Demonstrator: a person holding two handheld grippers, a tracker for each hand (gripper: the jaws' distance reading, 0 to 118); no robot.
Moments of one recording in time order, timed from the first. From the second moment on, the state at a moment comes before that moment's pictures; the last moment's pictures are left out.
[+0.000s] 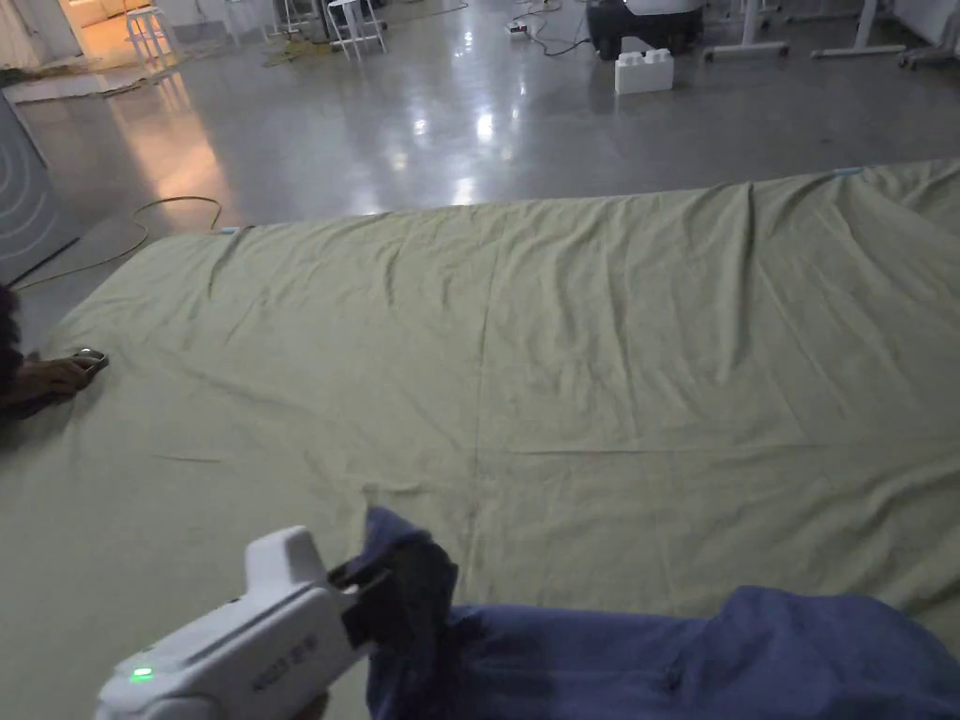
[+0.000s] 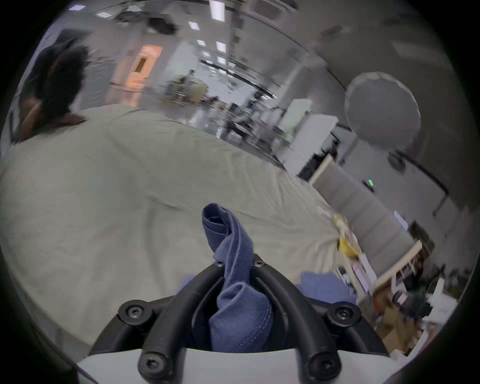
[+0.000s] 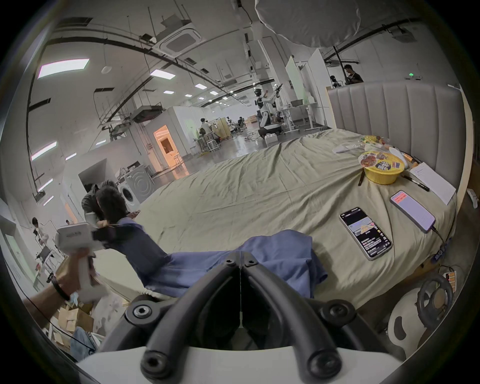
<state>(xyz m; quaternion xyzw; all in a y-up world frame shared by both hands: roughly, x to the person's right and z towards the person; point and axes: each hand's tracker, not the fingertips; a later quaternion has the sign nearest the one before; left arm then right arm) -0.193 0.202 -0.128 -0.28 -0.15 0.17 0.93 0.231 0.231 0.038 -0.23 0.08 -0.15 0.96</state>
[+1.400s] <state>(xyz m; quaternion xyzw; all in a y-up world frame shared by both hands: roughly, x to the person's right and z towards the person) -0.226 0.132 -0.150 -0.39 -0.13 0.38 0.83 0.266 0.202 0.072 -0.27 0.06 -0.14 0.95</state>
